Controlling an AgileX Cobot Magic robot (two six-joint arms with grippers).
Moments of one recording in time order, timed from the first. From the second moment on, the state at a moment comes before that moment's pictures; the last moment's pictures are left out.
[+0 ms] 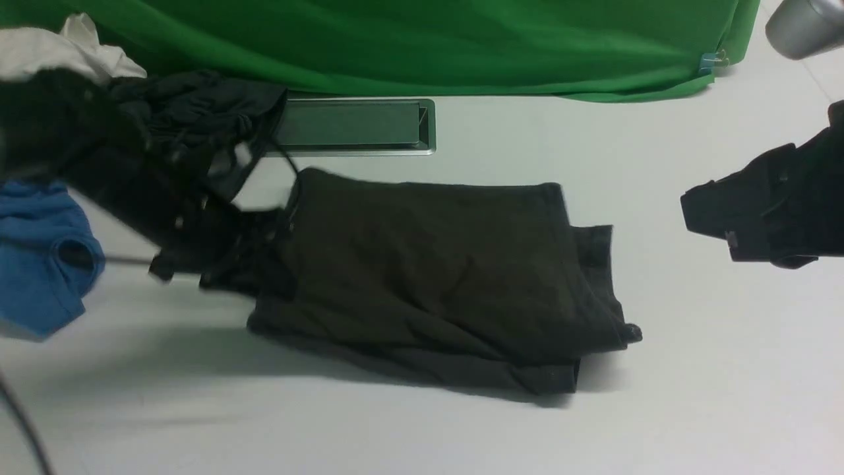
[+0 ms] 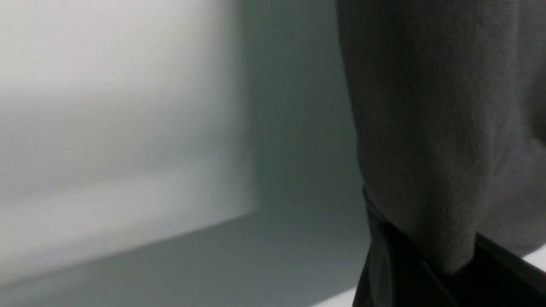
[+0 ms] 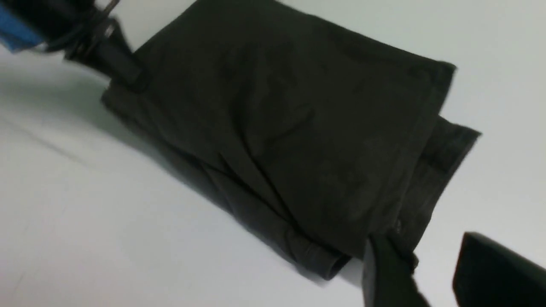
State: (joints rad) right arm 0.56 1.04 -1.07 -0.01 0.88 0.20; left arm 0.02 1.79 -1.09 -0.61 0.94 0.38
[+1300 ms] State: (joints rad) right arm 0.56 0.23 -0.40 -0.10 0.13 0.27; left arm 0.02 0.89 -0.99 -0.54 1.07 0.45
